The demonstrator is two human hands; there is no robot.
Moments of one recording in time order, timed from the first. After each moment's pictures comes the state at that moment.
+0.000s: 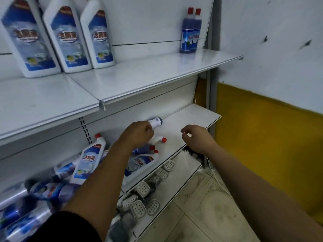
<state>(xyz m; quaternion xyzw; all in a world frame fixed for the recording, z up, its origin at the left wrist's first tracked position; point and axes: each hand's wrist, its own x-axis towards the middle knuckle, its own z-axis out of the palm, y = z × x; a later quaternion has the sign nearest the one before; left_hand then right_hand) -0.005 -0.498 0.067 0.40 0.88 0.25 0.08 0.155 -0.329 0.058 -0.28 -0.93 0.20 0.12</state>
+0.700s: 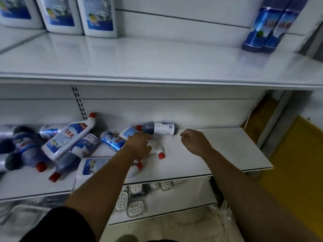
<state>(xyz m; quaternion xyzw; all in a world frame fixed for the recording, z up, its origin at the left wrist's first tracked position) -0.074 -0.335 -0.065 0.17 0.97 0.14 0.10 -0.032 -0.106 -0.028 -0.04 -0.97 0.23 -0.02</state>
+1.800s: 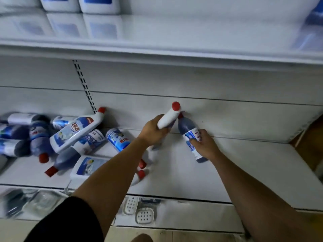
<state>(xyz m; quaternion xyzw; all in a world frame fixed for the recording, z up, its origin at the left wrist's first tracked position) -0.140 -0.295 -0.090 0.05 0.88 0.47 -0.02 -0.153 -0.068 -0.141 -0.06 -0.90 0.42 -0.04</state>
